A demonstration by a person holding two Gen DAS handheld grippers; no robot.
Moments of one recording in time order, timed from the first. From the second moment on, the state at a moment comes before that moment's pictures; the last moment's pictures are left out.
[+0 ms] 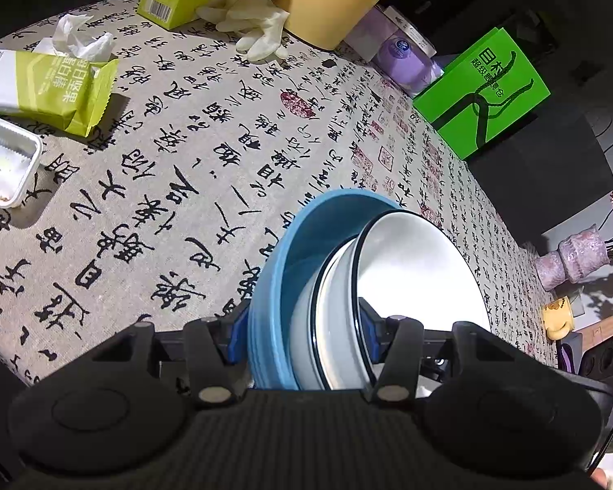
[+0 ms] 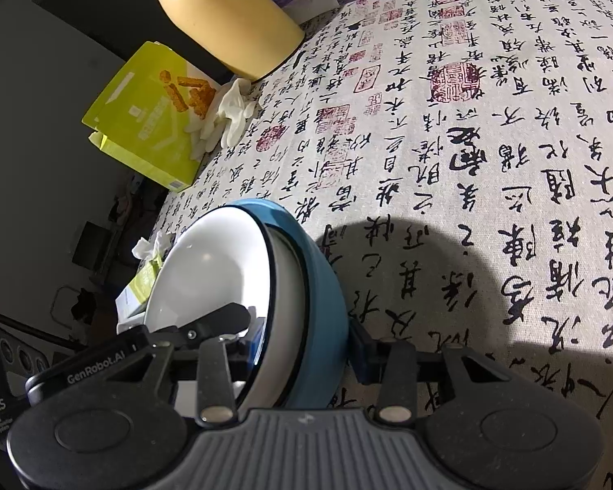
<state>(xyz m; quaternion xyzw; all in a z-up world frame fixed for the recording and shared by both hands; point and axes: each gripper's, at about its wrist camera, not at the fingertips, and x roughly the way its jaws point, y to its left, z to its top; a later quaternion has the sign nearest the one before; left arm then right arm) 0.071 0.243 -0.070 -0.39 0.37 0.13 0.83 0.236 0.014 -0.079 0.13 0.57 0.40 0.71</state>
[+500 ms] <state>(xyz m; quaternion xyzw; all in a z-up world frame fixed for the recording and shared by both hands) 0.075 0.237 -0.064 -0.39 0.37 0.12 0.84 0.236 0.006 -0.072 0.13 0.56 0.40 0.71</state>
